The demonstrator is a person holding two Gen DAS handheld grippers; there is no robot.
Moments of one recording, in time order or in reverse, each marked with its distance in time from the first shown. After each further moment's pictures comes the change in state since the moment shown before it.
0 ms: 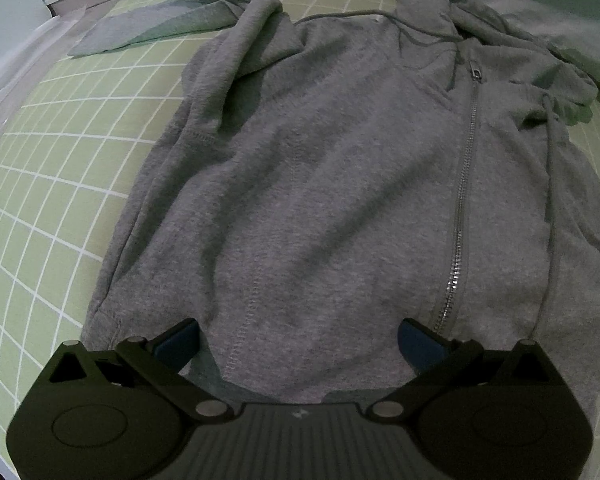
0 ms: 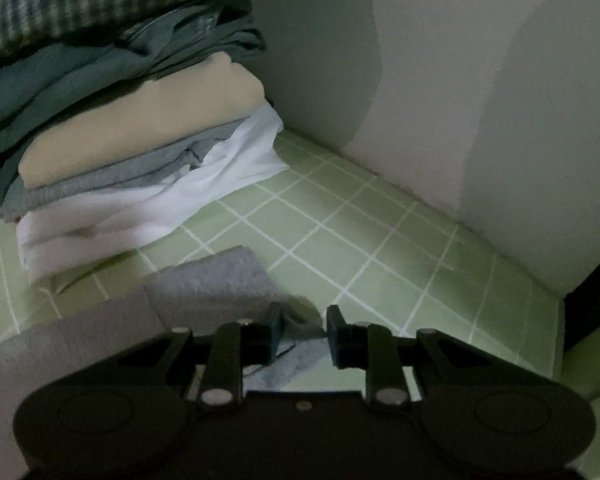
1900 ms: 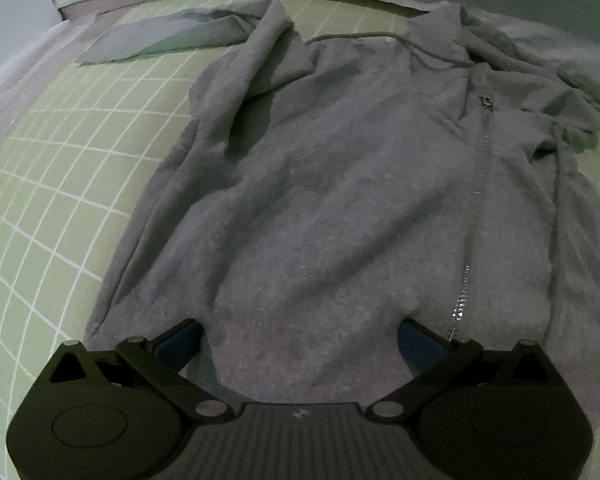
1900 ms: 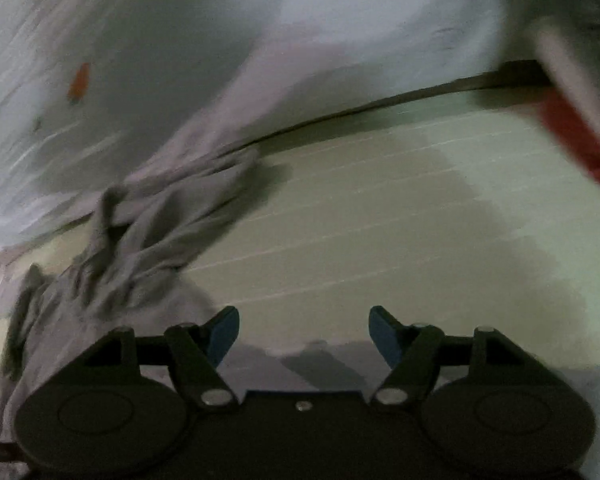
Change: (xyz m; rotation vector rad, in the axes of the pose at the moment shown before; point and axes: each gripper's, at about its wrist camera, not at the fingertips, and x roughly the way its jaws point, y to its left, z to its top) left arm 0.006 0.009 0.008 -0.013 -0.068 -0.019; right arm -0.169 0.300 -0.082 -0.374 0.050 0.906
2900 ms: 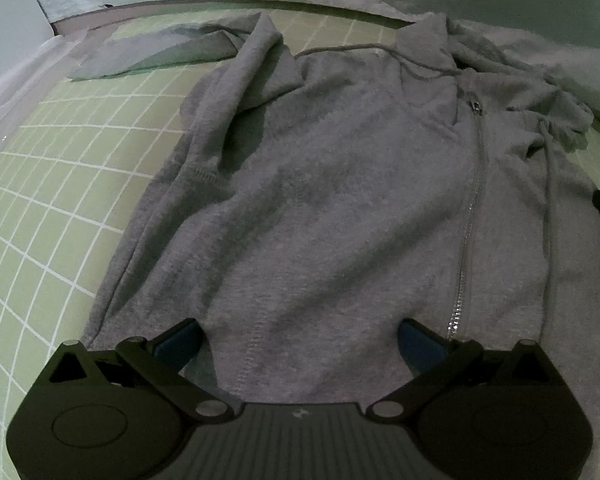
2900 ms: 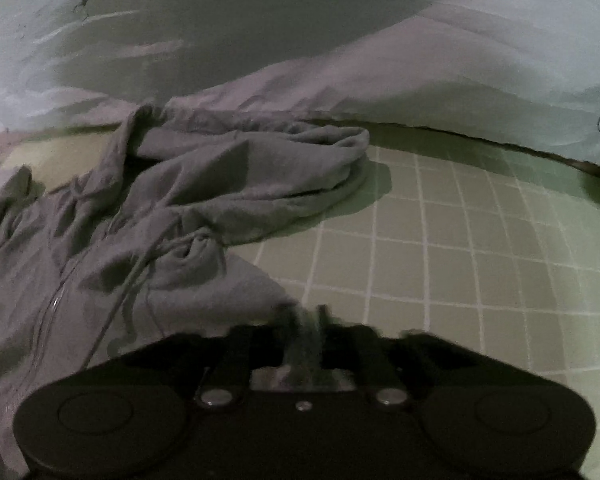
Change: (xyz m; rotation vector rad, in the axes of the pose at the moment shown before) left arm -0.001 0.002 0.003 0.023 -0.022 -0.022; right arm 0.066 0.070 0.028 -0.338 0.096 -0.068
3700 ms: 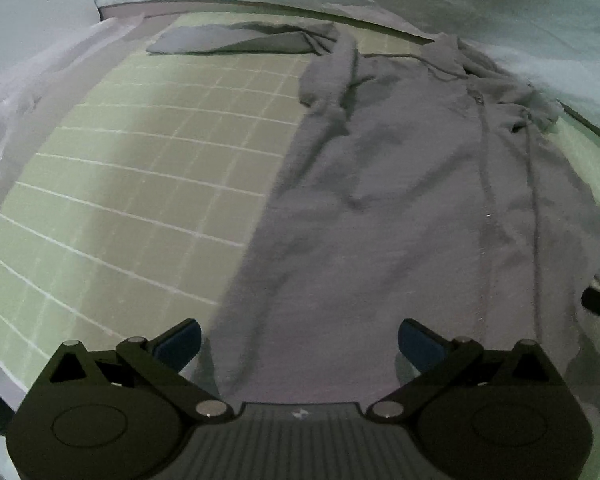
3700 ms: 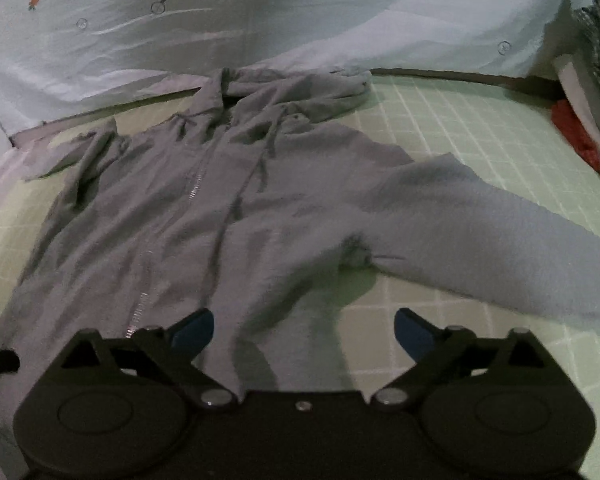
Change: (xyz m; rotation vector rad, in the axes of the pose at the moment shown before) left arm -0.080 0.114 -0.092 0.021 -0.053 -0.043; right arm -0.147 0.108 -0.144 0.183 -0.021 -0.053
